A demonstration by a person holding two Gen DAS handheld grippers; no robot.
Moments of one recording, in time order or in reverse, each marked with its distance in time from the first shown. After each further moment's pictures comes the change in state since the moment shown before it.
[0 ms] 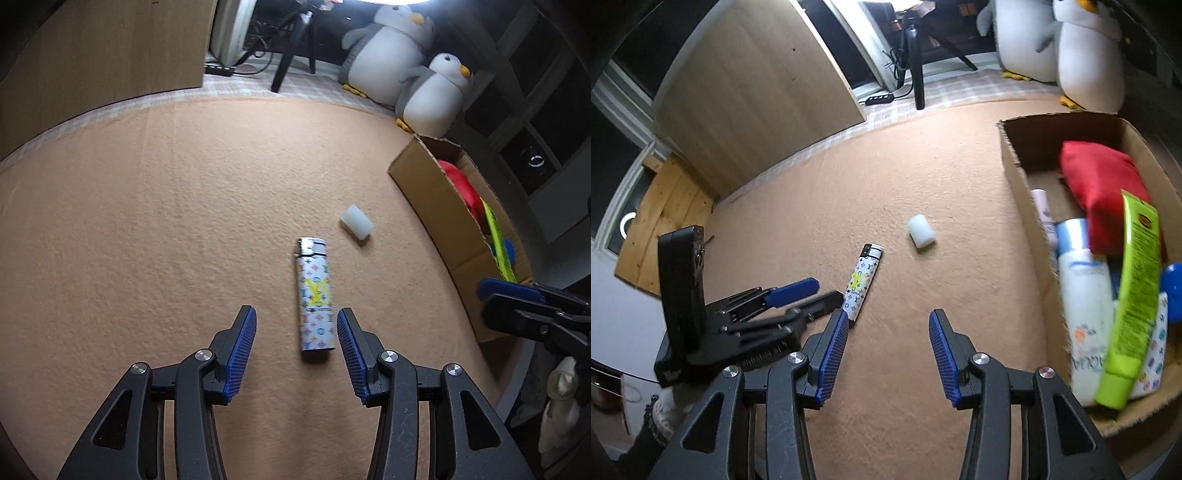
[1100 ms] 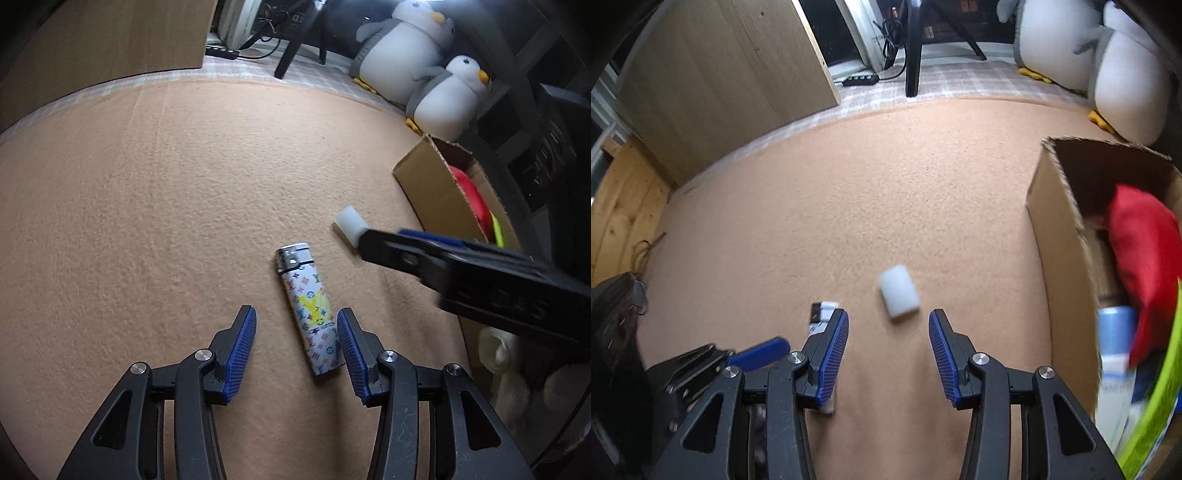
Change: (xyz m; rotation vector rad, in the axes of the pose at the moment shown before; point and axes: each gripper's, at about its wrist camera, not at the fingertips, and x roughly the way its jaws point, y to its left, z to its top) left arm 0.027 -0.003 0.011 -0.083 0.029 -0.011; right arm 0.077 -0.003 0.060 -0.066 0.068 -0.142
